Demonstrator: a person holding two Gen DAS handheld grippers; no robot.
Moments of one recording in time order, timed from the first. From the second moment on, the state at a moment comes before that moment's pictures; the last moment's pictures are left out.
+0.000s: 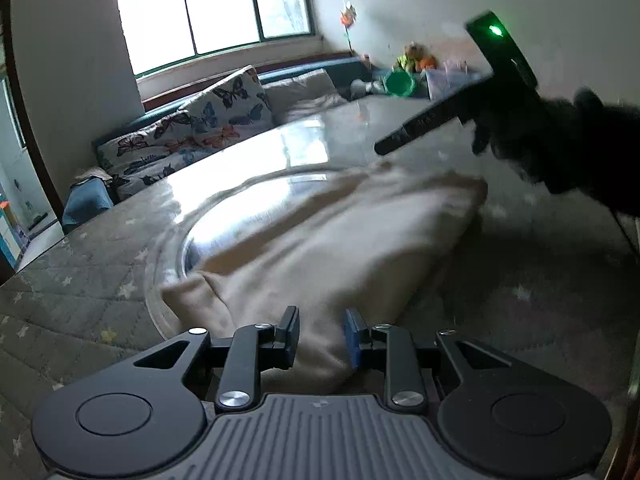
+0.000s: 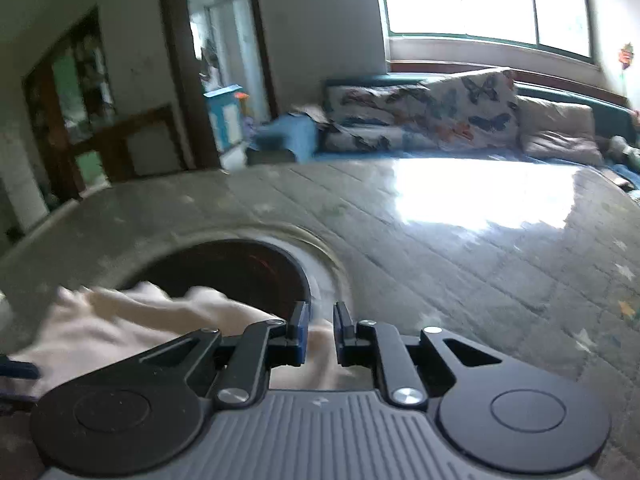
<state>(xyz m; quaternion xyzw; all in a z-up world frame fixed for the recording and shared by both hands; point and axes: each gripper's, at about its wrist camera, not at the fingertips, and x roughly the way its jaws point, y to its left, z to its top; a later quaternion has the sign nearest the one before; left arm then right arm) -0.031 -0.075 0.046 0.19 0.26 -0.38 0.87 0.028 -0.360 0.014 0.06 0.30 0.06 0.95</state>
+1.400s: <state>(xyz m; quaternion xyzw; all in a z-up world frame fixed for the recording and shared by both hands) -0.001 -0.051 0.056 0.09 0.27 -0.33 0.90 0.011 -0.256 0.022 -0.01 0.29 0.18 0.94</state>
